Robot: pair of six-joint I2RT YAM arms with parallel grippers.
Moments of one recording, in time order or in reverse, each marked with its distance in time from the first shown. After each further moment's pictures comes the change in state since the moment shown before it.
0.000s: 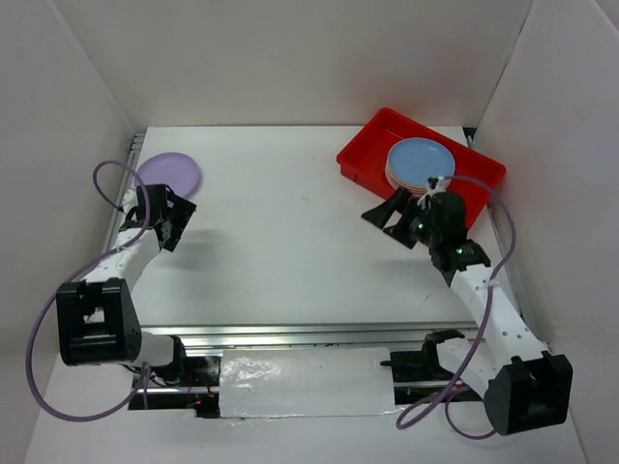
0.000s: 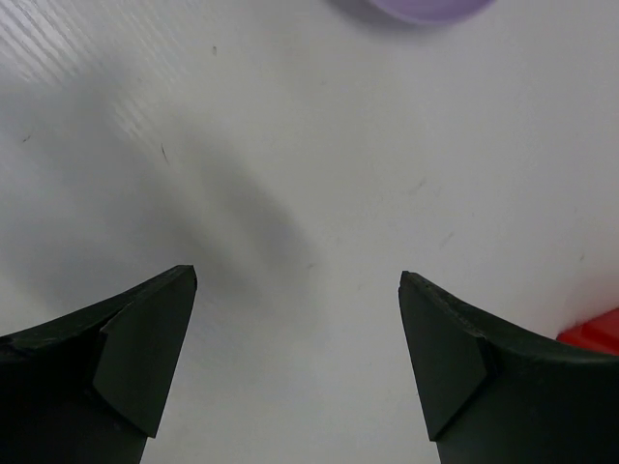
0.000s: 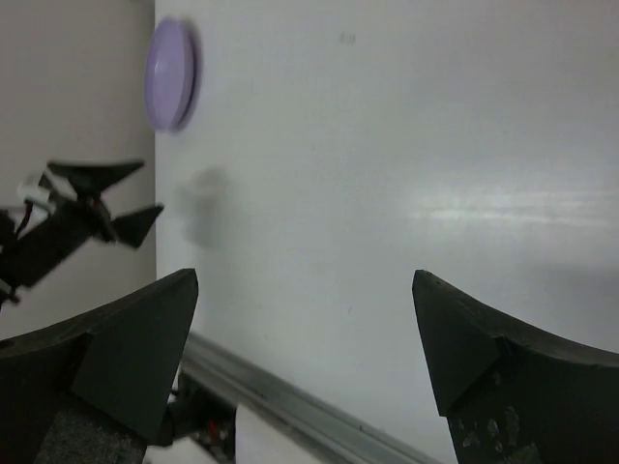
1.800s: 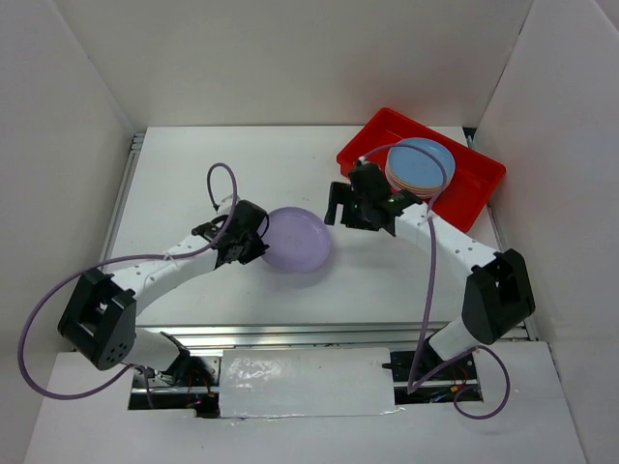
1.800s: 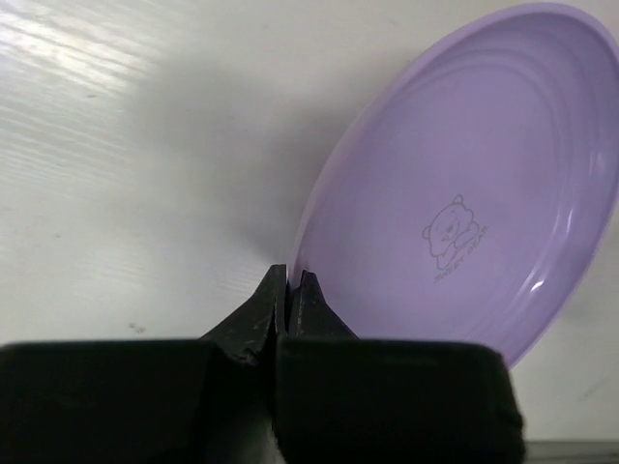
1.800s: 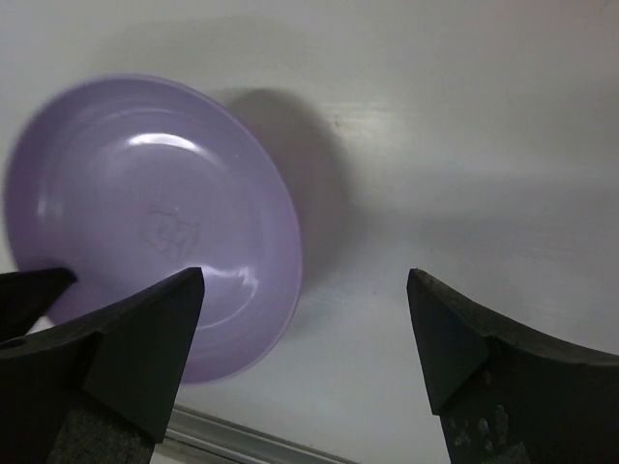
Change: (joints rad) left arm -0.658 0.071 0.053 -0.167 -0.152 -0.075; right arm 0.414 0.504 0.386 -0.253 0.403 -0.173
